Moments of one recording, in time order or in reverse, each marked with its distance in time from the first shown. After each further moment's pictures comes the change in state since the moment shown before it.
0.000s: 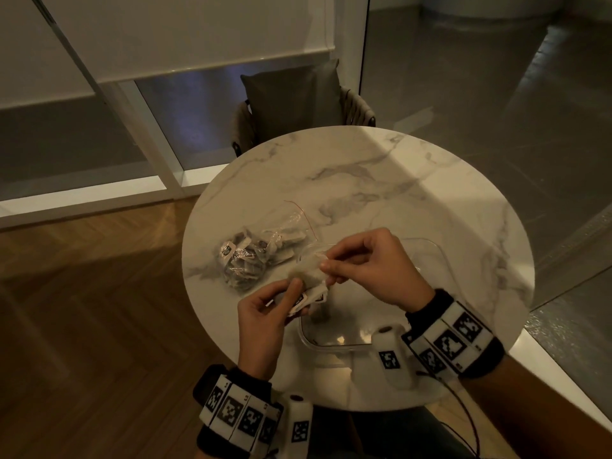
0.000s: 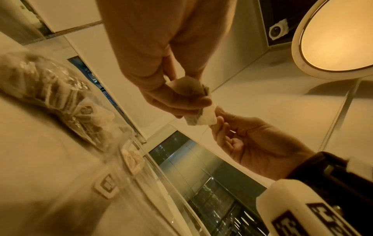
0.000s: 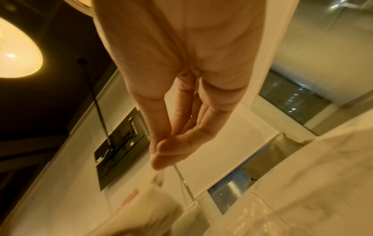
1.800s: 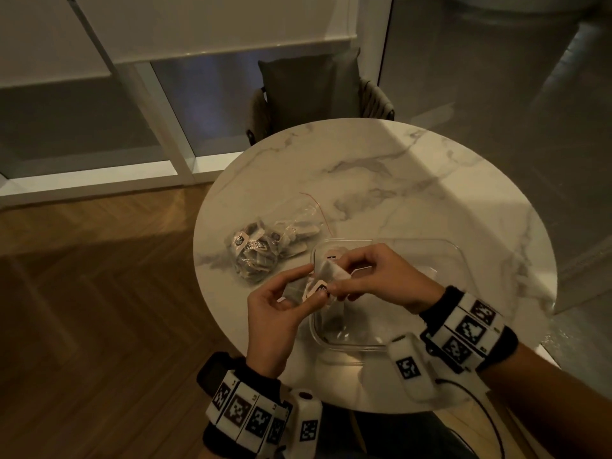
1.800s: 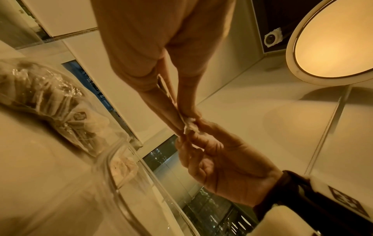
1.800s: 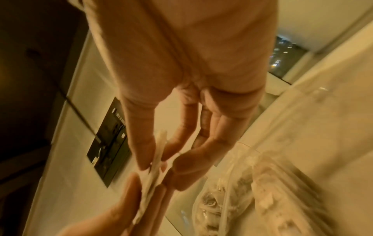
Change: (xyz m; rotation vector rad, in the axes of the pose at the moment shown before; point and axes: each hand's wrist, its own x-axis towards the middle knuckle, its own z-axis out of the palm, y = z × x) left_hand 0.000 0.001 -0.011 0.121 -0.082 0.093; right_hand 0.010 0.017 0.002 -0.027 -0.312 0.218
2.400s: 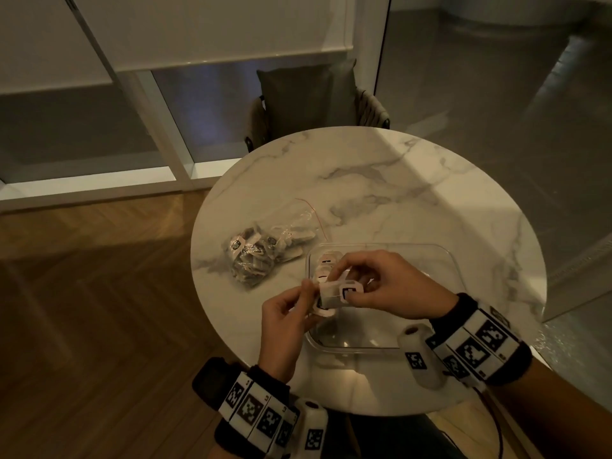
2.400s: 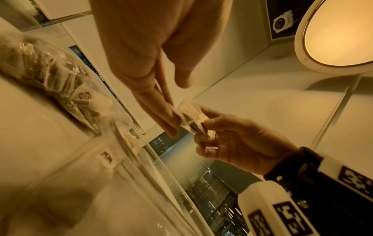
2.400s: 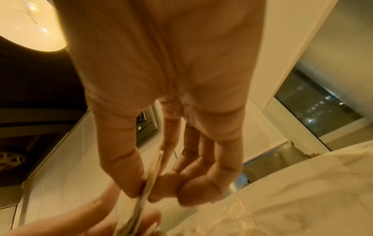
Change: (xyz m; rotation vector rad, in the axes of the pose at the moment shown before) left_hand -0.004 -0.016 0.020 -0.074 0.031 -0.165; right_hand -0.020 -0.008 -0.012 -0.392 0.010 -0.167
